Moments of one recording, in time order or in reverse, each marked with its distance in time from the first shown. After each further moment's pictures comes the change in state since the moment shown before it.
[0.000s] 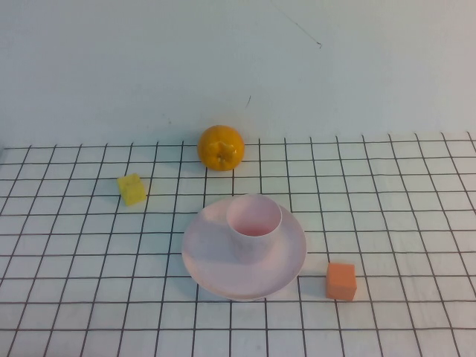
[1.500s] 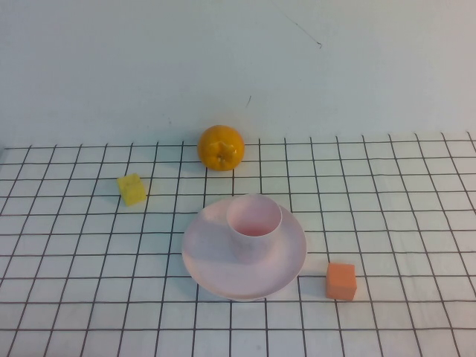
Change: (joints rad) right arm -0.537 -0.009 0.509 0.031 -0.419 -0.023; left arm 0.000 0.000 0.000 0.000 0.000 0.000
